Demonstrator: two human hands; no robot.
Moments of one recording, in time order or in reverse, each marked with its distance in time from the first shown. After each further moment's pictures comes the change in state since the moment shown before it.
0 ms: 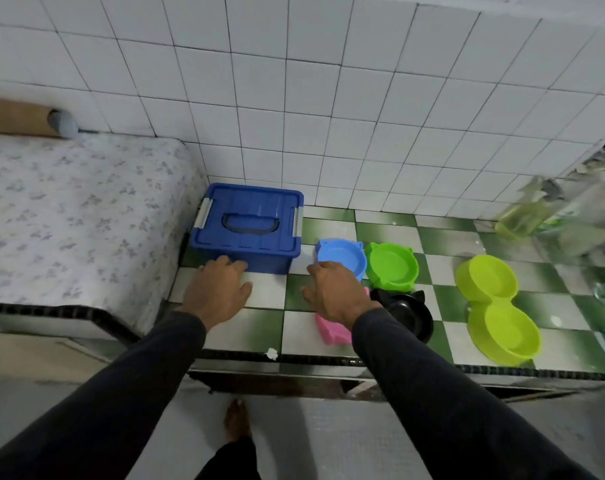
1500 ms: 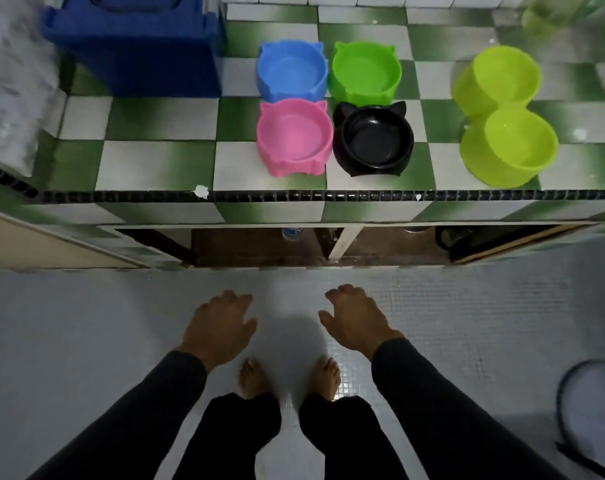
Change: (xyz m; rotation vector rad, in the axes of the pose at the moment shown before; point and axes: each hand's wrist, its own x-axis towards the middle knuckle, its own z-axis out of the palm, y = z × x) left_hand -0.221 0.079 0.292 0.023 -0.493 0.021; right_hand -0.259 0.104 0.271 0.166 -0.403 0.248
